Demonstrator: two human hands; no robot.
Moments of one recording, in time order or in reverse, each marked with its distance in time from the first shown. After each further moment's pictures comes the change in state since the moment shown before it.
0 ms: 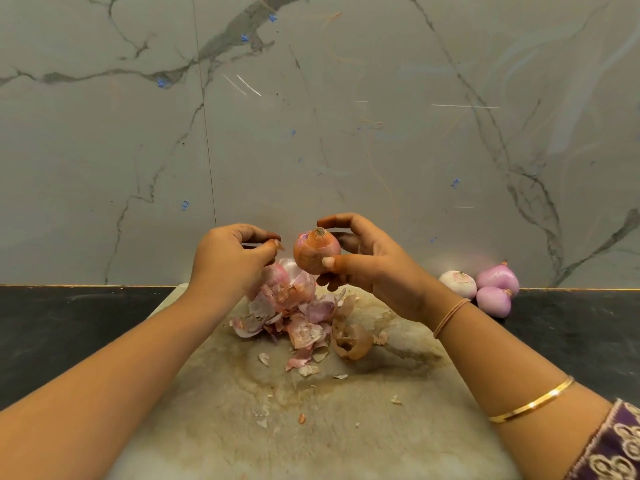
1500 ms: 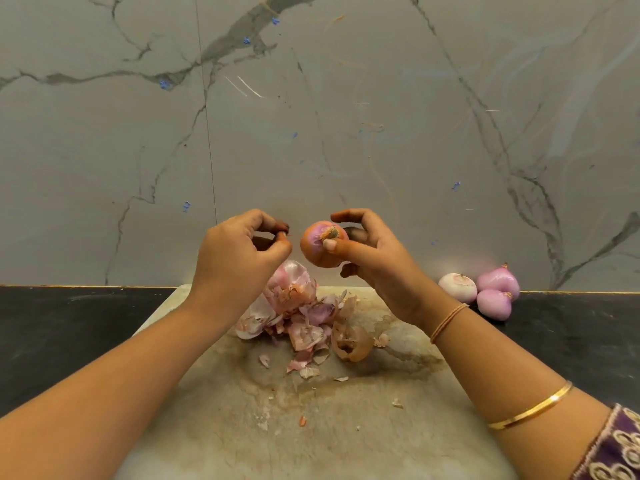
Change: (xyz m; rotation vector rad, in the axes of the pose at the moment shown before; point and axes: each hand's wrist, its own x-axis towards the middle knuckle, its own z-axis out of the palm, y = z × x) left_hand -0.006 0.005 0.002 0.183 0.082 0.335; right_hand 0.004 0.000 0.006 -0.057 0.207 -0.023
